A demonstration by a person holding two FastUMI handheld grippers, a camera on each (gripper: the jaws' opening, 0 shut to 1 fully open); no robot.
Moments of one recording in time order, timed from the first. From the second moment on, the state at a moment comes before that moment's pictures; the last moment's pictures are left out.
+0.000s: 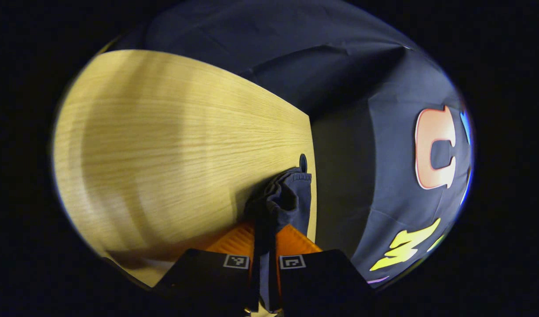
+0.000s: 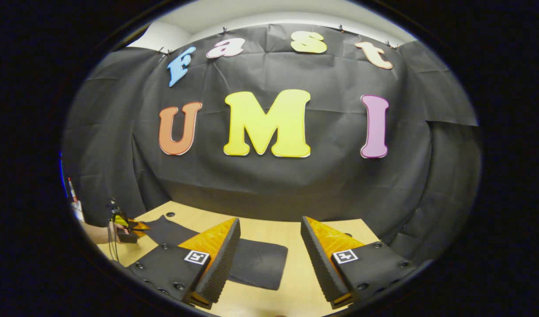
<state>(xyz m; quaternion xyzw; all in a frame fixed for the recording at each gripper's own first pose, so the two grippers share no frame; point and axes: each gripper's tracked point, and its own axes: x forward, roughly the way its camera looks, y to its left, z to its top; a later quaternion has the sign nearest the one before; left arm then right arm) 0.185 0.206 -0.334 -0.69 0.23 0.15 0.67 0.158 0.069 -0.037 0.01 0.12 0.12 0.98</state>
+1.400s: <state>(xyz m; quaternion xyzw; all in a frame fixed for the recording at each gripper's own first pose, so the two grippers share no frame) 0.217 -0.121 -0.094 -0.40 0.12 -0.06 0.90 0.145 -0.113 -0.034 0.05 0.12 0.07 0.99</state>
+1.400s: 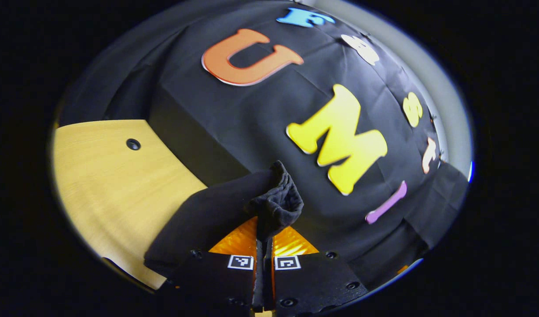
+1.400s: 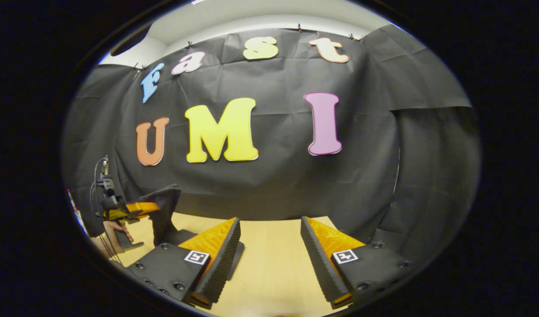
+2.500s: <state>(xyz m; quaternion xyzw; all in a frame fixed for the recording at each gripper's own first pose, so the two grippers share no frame) 0.187 -0.271 -0.244 -0.18 0.27 -0.12 0.94 0.129 -0.176 -0.079 0.09 0.15 0.02 0.98</state>
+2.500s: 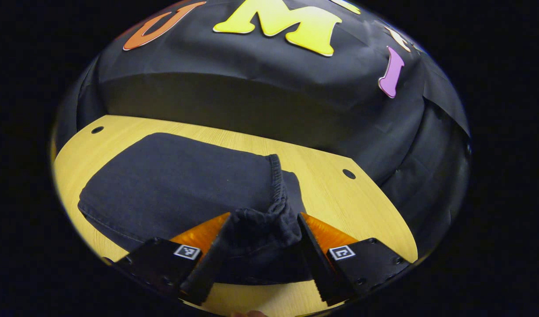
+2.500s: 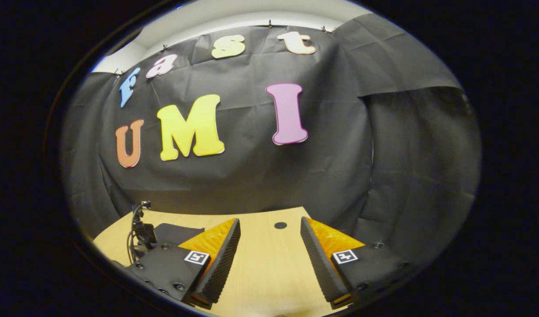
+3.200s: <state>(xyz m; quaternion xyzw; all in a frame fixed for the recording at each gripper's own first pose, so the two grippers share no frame) 0.109 -0.053 -0.082 -0.15 0.09 -0.01 0.99 0.140 0.009 -0.079 0.11 0.07 0.06 0.99</state>
